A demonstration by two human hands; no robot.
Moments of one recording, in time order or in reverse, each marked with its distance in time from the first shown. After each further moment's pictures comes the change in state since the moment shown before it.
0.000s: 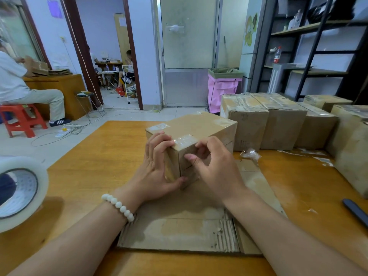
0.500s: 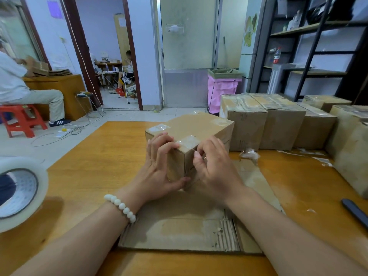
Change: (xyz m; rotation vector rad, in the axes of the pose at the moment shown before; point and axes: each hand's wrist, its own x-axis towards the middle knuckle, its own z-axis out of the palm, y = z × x) left_hand 0.003 0.007 0.000 0.017 -0.001 0.016; right_hand 0.005 0.002 0.000 -0.048 -0.043 -0.102
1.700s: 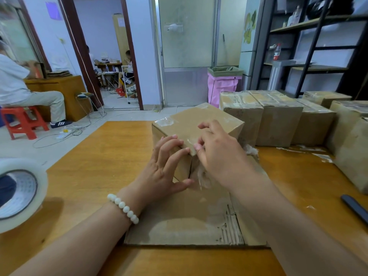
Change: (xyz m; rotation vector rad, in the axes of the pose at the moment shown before) left_hand 0.002 0.004 0.008 0.193 0.013 0.253; right_hand 0.028 -0.047 -0.046 -0.348 -0.392 0.216
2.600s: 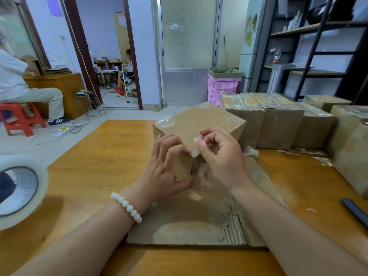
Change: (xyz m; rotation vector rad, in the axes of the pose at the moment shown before) left_hand 0.006 0.007 -0.003 -0.109 0.065 -0.164; right_hand 0.002 0.019 0.038 0.646 0.378 -0.005
